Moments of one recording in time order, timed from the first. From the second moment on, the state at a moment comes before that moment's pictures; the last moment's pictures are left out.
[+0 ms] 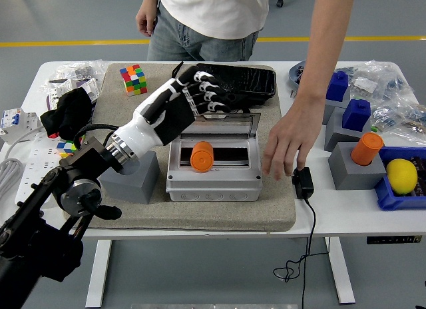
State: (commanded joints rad) left arm -0.32 0.04 -1.24 -1.48 0.59 -0.26 0.12; right arm 0.09 -0.23 0.94 0.27 -0.59 -0.16 0.03
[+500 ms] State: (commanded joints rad) left arm -0.32 0.03 -1.32 -1.44 0.36 -0.10 0.07; right arm 0.09 -0.23 0.94 0.27 -0.59 -0.16 0.03
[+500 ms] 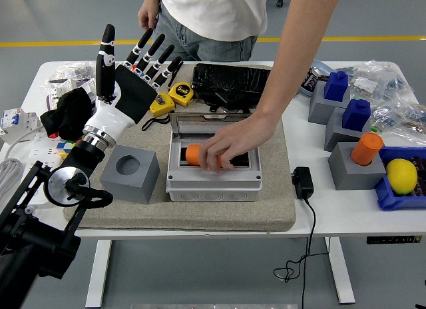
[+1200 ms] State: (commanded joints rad) left arm -0.43 0.12 -1.16 -1.38 1.15 0.08 -0.03; right arm 0.09 -0.24 0.94 0.27 -0.59 -0.15 0.03
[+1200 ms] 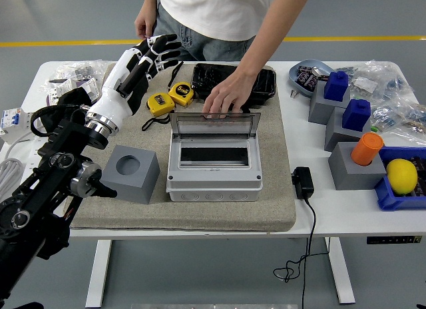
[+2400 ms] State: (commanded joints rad) left arm -0.43 0.22 -0.98 -1.49 2.27 -0.01 0.13; right arm 0.10 -0.24 0.95 0.27 -0.59 -0.16 0.03
